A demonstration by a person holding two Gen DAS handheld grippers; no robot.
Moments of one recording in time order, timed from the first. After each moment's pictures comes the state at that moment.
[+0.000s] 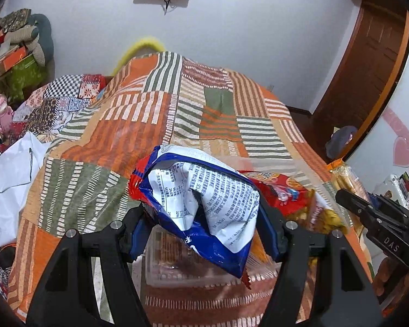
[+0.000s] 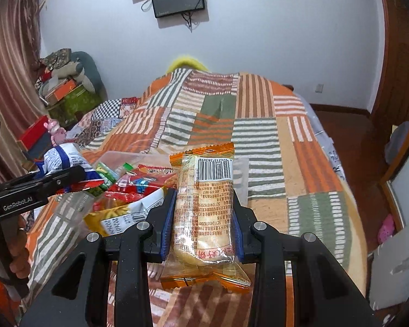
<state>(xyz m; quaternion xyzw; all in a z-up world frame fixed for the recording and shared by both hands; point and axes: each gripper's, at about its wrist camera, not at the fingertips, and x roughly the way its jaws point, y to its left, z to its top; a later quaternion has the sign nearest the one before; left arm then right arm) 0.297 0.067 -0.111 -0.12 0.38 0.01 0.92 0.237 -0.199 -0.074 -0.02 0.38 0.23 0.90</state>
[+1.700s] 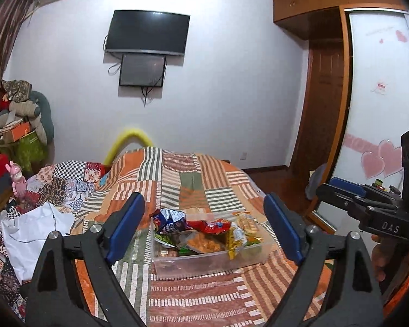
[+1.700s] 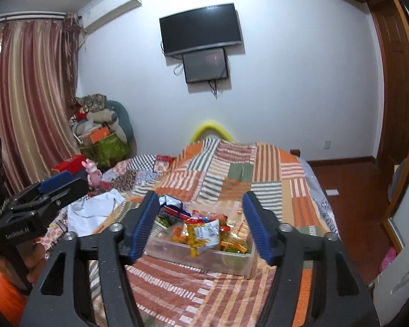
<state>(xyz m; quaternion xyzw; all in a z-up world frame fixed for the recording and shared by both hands) 0.113 0.020 0.026 -0.06 0.16 -0.03 0.99 0.114 -0.231 0.043 0.01 0.21 0.28 0.94</state>
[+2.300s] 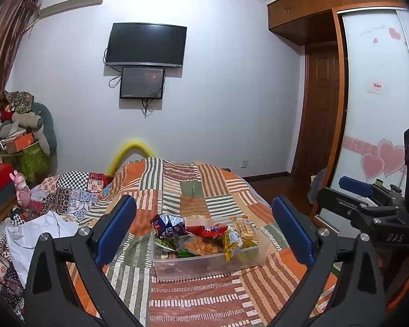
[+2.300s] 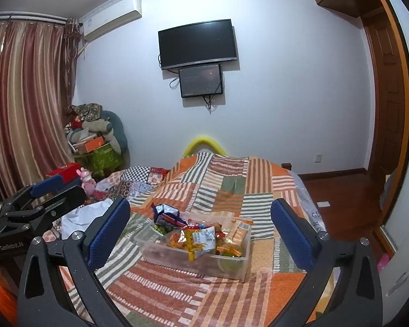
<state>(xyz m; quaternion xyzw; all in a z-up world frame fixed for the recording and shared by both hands) 0.093 0.009 0.028 -0.04 0.13 -0.02 0.99 0.099 -0.225 0.043 0.01 0.18 0.26 0.95</state>
